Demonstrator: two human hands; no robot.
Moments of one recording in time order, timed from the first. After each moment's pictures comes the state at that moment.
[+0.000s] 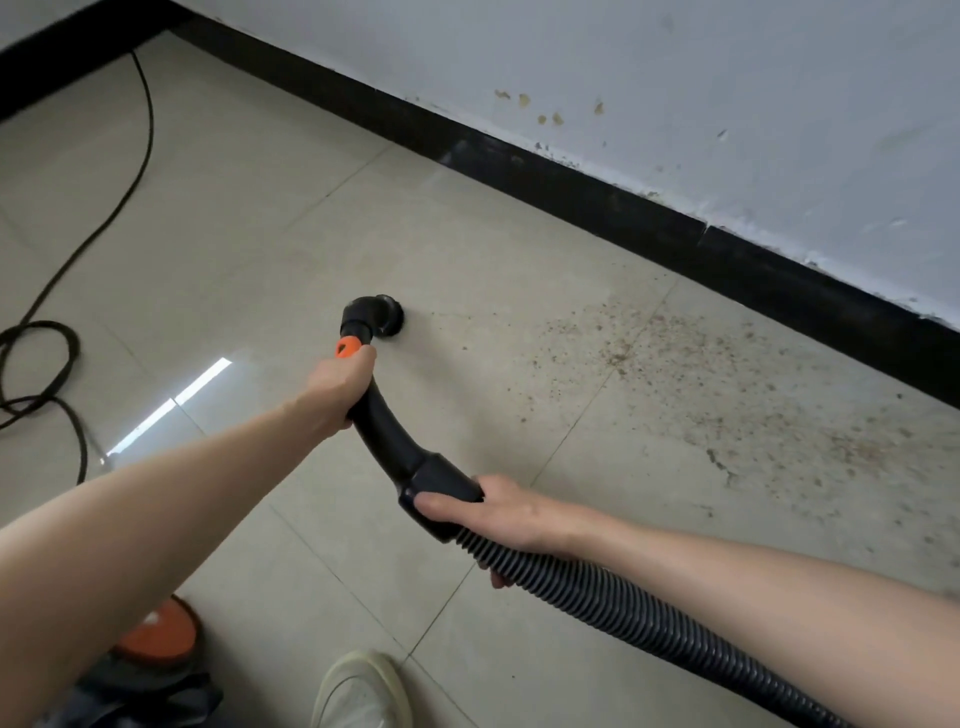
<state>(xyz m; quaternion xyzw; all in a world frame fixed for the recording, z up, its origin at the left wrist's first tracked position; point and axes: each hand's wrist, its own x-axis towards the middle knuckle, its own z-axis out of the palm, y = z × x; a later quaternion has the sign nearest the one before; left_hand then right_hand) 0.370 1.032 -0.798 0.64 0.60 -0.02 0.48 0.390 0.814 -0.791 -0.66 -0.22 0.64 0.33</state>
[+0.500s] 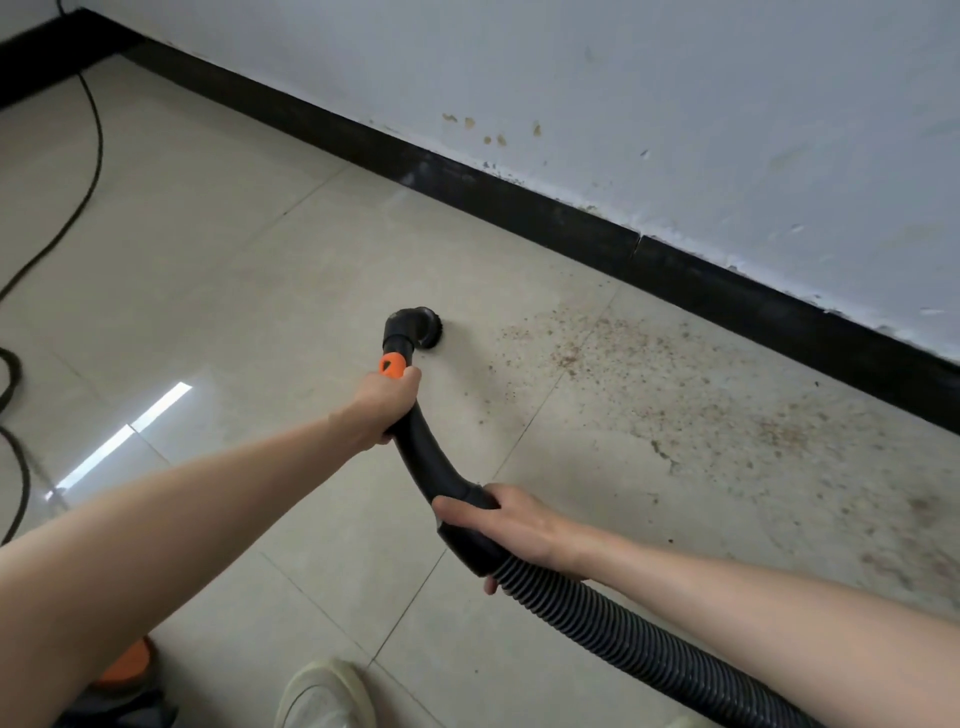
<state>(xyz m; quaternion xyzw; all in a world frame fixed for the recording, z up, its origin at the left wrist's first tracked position) 0.401 0.959 -0.801 0.70 0.52 -0.11 0.47 0.390 0.763 -0.797 -0.68 -0.15 0.59 0.41</state>
